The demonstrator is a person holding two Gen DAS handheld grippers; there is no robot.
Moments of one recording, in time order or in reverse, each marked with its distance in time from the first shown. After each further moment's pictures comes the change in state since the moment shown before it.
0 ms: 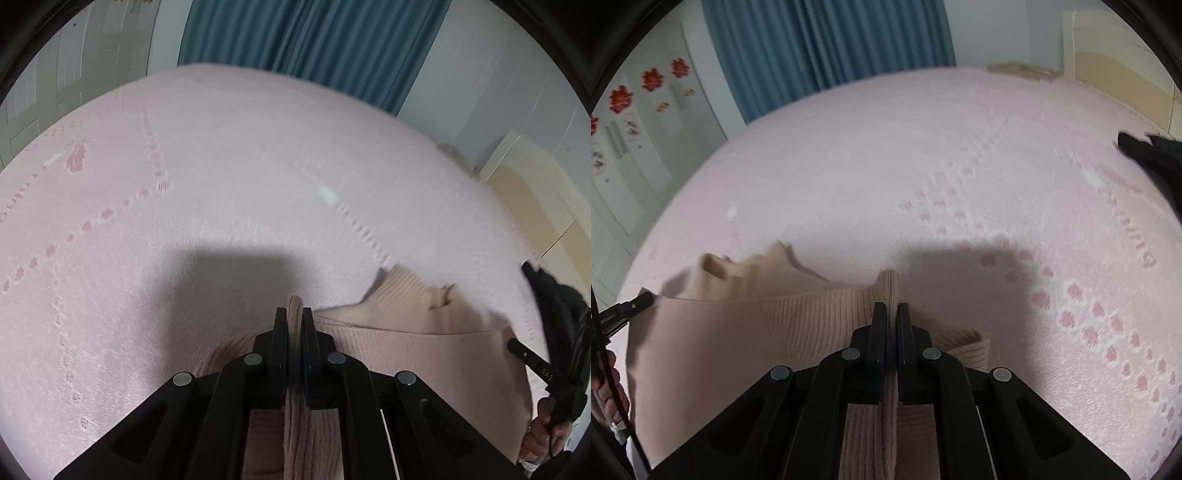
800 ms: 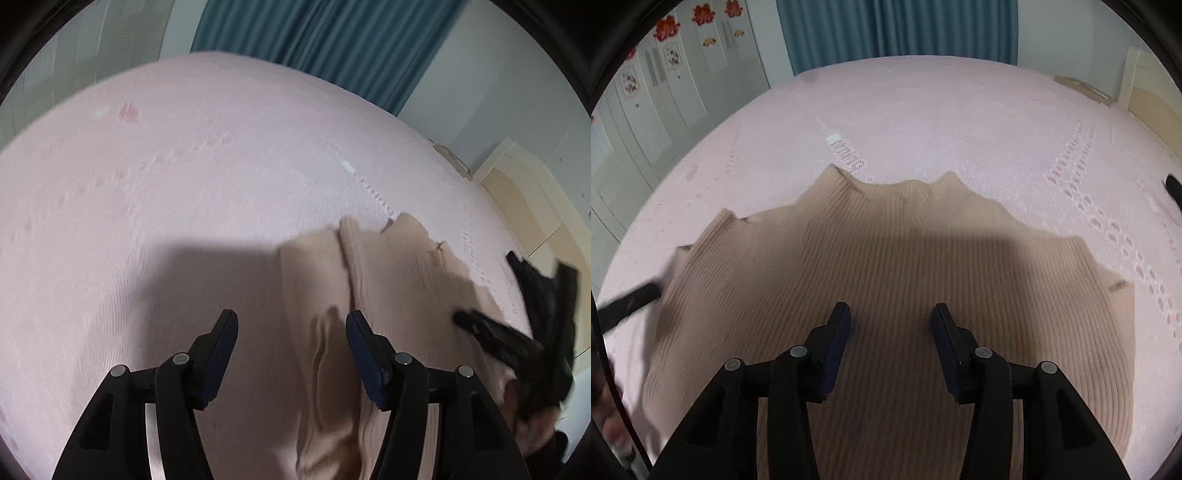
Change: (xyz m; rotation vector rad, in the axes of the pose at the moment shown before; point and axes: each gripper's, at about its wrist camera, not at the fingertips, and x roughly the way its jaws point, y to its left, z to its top) left arm -0.068 0.061 -0.072 -0.078 0.021 -0.086; right arm -0.009 0.153 -0.045 -0.226 0.063 0.016
